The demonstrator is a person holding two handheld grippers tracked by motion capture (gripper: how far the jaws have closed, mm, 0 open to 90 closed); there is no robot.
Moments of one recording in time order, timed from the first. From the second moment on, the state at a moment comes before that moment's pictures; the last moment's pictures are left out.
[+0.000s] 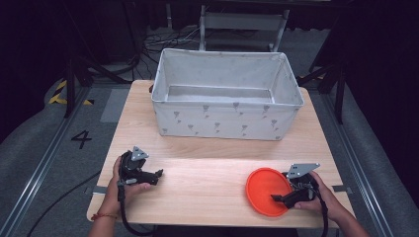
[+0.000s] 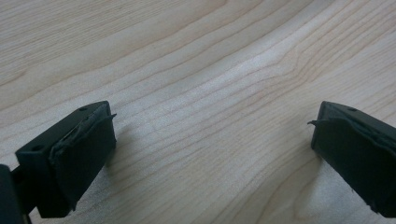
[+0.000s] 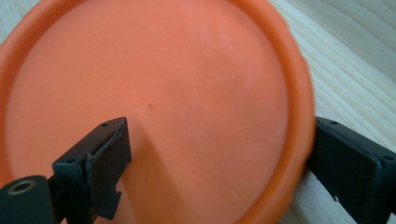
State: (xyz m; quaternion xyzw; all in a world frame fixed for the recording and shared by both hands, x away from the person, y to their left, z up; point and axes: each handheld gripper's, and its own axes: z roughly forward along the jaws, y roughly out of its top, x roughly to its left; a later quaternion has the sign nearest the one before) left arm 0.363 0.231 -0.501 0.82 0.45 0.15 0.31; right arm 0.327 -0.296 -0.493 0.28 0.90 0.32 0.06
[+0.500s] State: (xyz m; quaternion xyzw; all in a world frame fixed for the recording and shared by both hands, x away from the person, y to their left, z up) left arm 0.363 0.231 -0.501 0.83 0.45 0.15 0.31; right arm 0.337 -0.295 -0.485 0.31 0.89 0.32 0.06
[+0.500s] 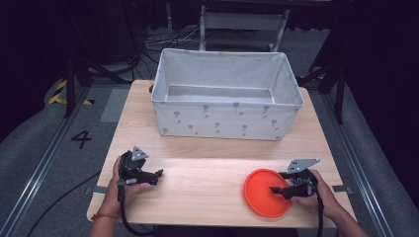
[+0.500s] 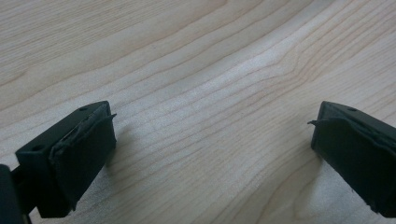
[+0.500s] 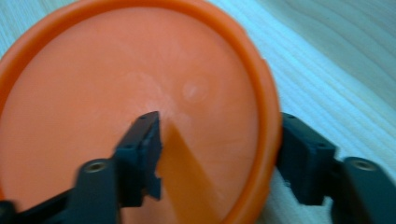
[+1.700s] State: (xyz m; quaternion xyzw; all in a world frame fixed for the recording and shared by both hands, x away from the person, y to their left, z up) left arm 0.362 0.231 -0.500 0.82 0.45 0.15 0.31; right arm 0.328 -0.282 -0.363 0.20 0.93 0.28 0.12
